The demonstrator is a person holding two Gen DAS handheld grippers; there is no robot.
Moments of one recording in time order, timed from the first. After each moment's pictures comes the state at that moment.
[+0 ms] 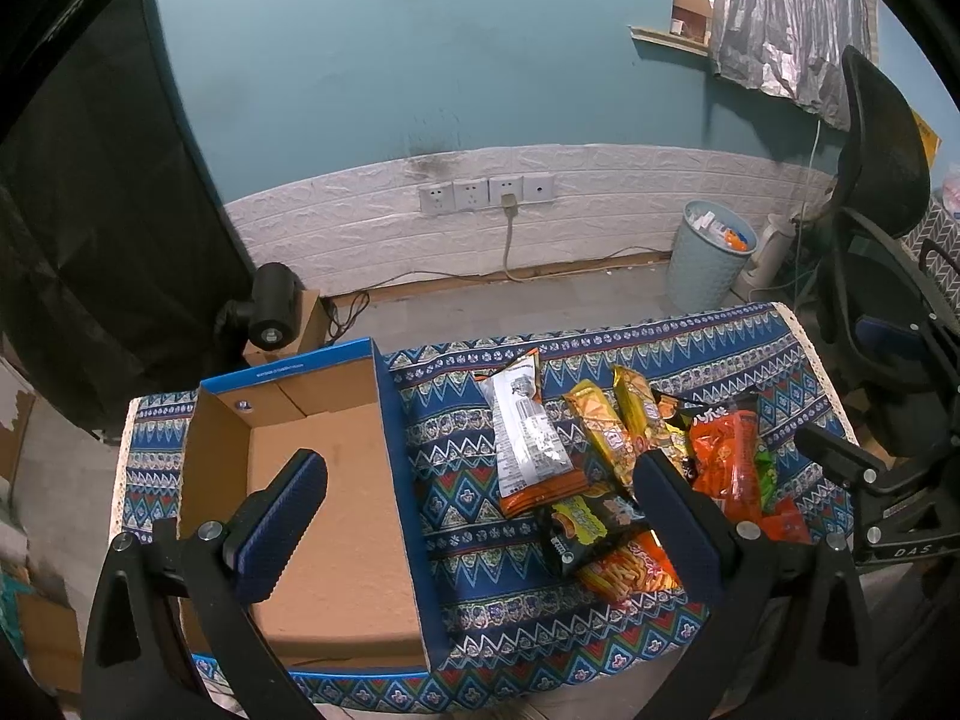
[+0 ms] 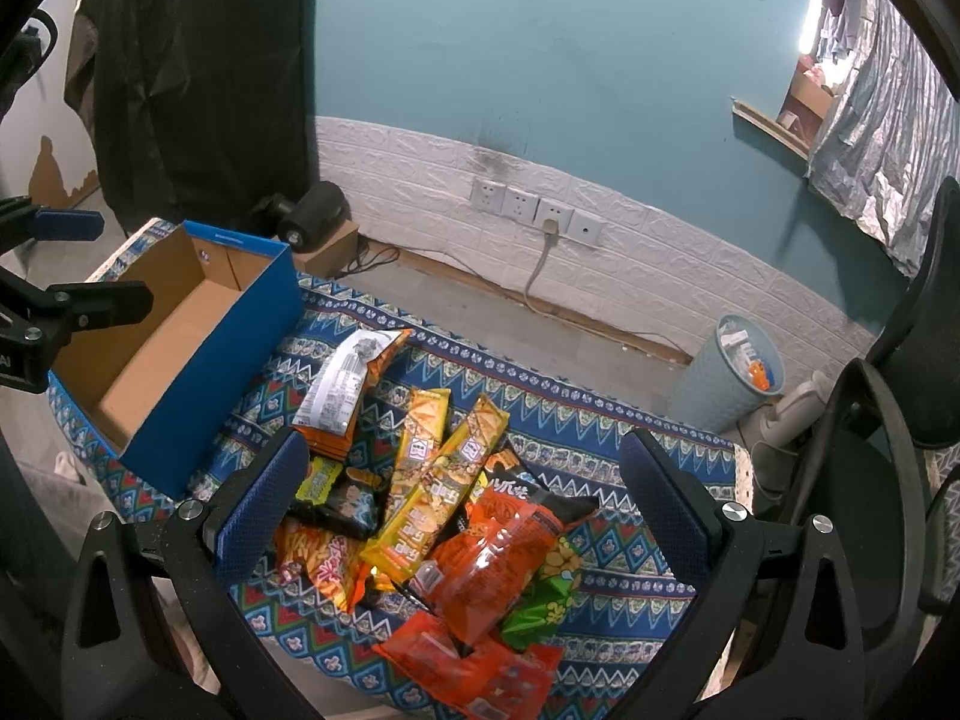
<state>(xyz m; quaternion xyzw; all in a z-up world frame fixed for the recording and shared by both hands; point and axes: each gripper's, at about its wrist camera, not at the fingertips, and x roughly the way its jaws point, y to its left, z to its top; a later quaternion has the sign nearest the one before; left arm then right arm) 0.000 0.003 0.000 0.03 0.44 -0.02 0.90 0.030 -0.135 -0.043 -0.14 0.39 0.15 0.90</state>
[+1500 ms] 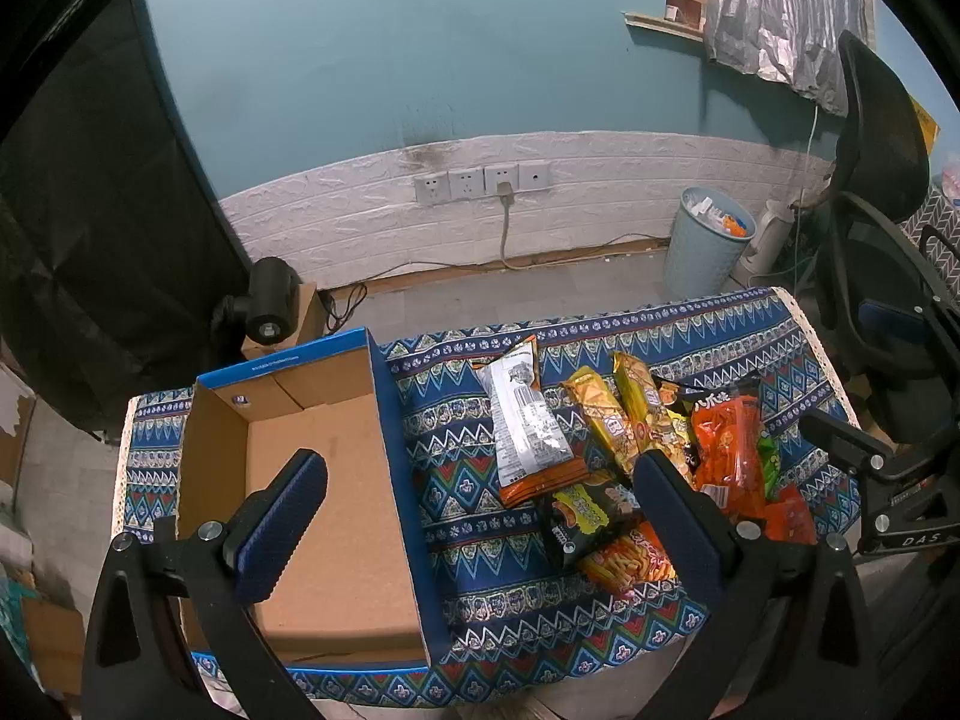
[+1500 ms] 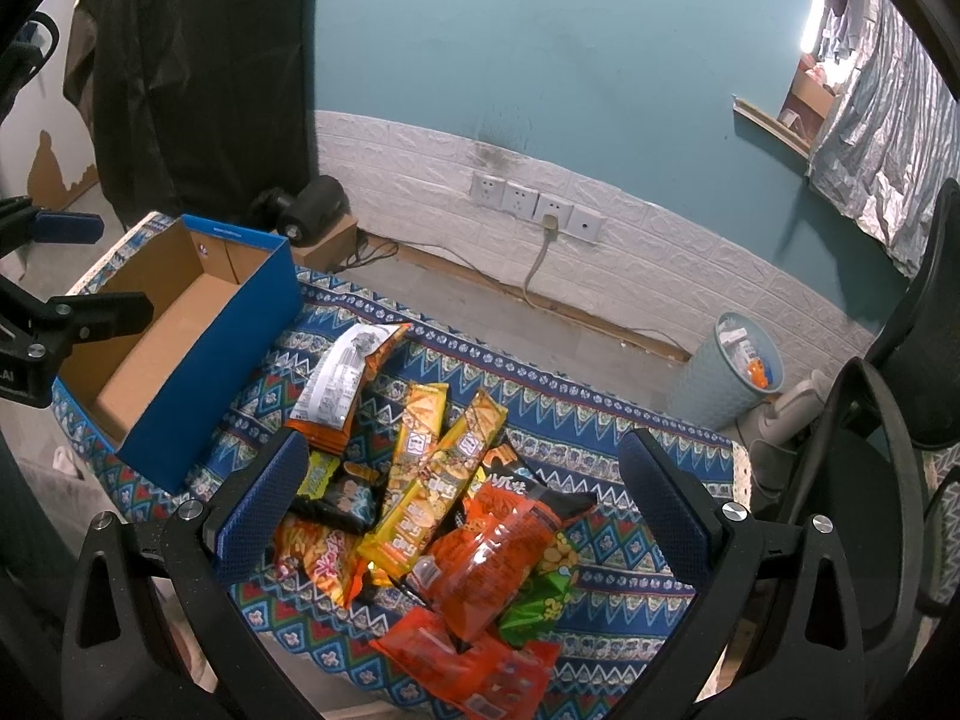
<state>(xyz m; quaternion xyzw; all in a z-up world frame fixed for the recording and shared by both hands) -0.004 -0.002 -0.008 0.04 0.45 -0.03 0.89 0.028 -0.135 -0.045 -0.14 0.39 0.15 0.90</state>
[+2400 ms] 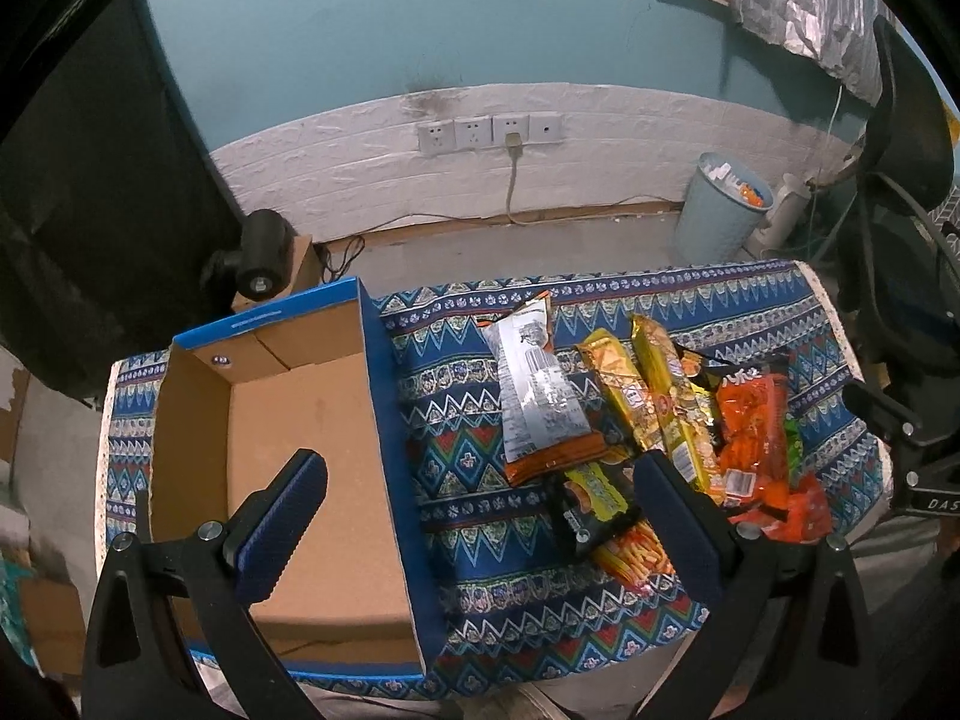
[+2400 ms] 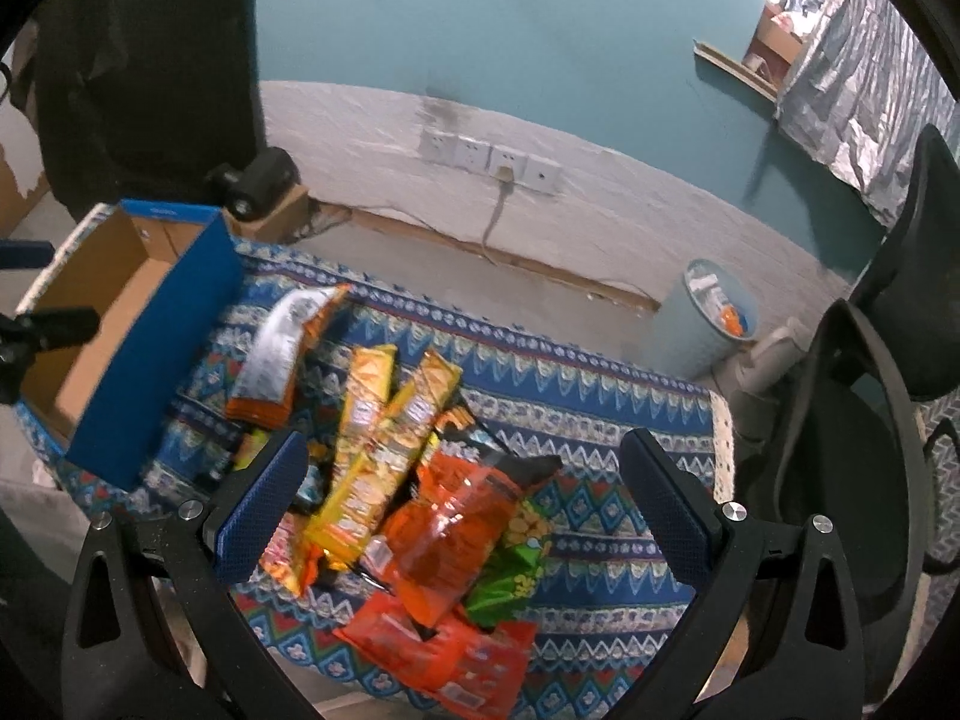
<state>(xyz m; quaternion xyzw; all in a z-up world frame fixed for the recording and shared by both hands) 0.029 0.006 -0.046 0.04 0.51 -0.02 0.86 0.052 -0.162 -0.079 -0.13 0.45 0.09 0.88</state>
